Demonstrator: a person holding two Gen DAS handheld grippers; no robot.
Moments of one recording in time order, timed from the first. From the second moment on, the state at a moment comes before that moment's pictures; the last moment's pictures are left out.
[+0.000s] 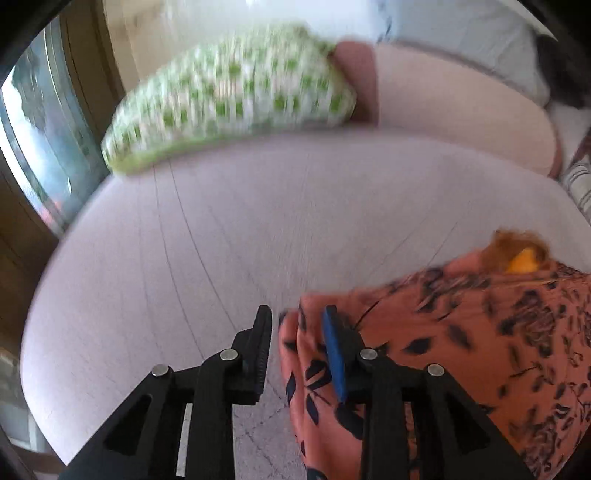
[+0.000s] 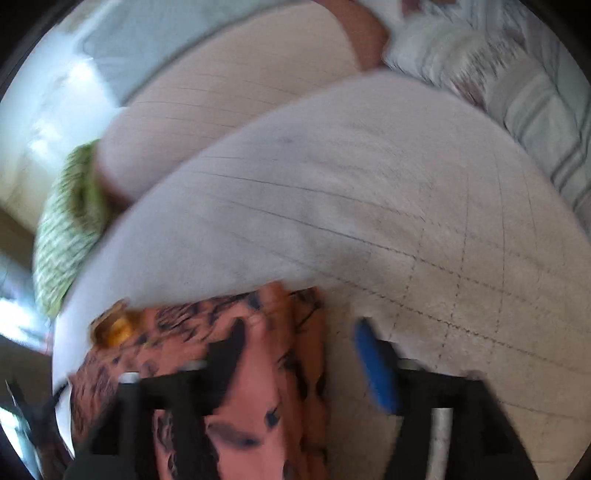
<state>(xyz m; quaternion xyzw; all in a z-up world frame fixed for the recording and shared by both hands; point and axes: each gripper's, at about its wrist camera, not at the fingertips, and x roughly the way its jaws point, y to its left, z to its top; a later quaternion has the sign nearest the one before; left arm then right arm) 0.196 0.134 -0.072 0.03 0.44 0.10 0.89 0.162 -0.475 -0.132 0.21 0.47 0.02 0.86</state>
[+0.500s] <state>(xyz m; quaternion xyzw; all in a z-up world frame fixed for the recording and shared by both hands) 0.156 0.020 -0.112 0.05 0.48 -0.05 0.87 0.120 -0.477 -0.167 0.29 0.52 0.14 0.79</state>
